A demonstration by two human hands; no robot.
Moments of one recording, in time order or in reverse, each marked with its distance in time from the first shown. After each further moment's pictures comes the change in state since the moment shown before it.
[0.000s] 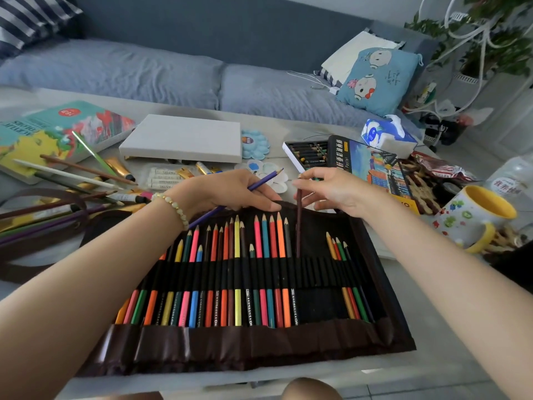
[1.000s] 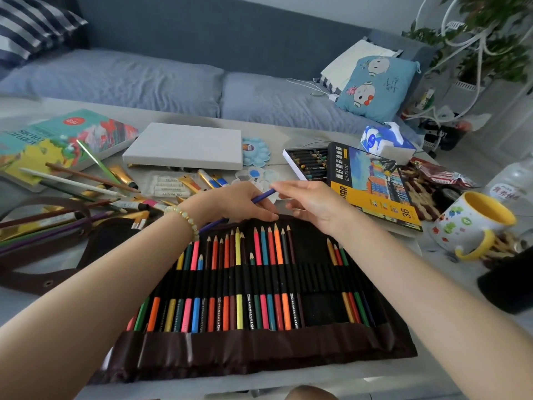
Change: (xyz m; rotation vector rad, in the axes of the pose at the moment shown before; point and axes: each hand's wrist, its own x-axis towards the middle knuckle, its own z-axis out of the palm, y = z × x) left_hand 0.011 -0.001 0.006 0.154 0.034 -0.046; right_hand -0.007 -0.003 0.039 0.237 0.067 -0.001
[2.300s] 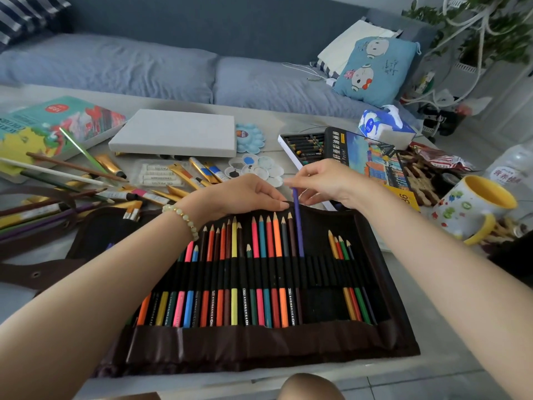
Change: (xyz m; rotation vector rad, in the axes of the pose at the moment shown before) left_hand 0.004 -0.001 0.020 -0.325 -0.055 0.097; right_hand 0.013 -0.007 -0.039 -0.428 -0.069 -0.015
